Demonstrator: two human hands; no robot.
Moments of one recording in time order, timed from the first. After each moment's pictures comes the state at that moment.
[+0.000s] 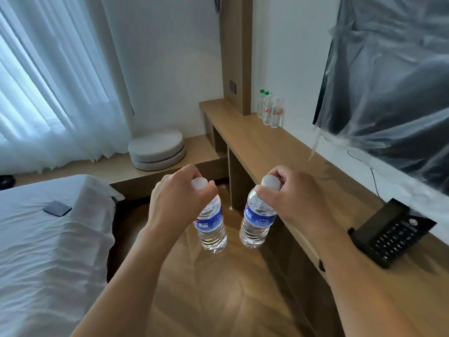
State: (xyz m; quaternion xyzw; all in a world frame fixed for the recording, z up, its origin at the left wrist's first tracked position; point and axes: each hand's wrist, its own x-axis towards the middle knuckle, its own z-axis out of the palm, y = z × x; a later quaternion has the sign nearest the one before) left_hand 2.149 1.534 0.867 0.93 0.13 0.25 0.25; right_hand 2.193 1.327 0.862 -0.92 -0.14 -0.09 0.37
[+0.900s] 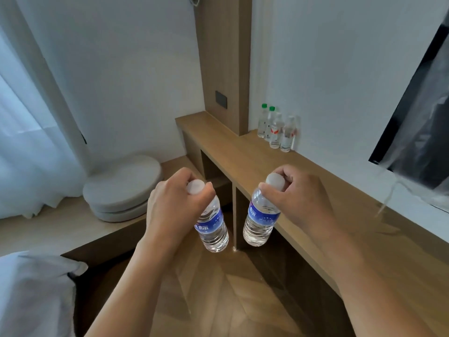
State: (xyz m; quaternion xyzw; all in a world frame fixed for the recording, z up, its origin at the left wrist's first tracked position) left_hand 2.582 1.800 0.864 0.92 0.03 0.23 0.30; right_hand 2.599 1.578 0.856 -0.92 -0.03 -0.14 0.38
